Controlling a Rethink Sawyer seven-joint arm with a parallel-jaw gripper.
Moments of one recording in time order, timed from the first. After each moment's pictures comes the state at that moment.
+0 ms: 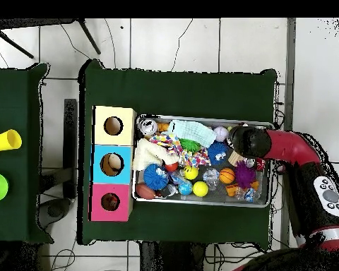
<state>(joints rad) -0.81 -0.31 0.47 1.26 -0.69 0.67 0.78</state>
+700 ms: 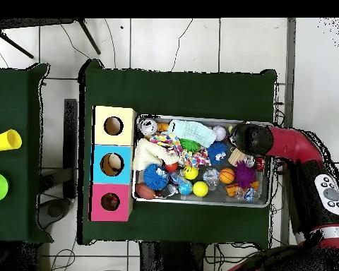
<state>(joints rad) -0.81 -0.30 0.46 1.22 -0.69 0.69 0.78</state>
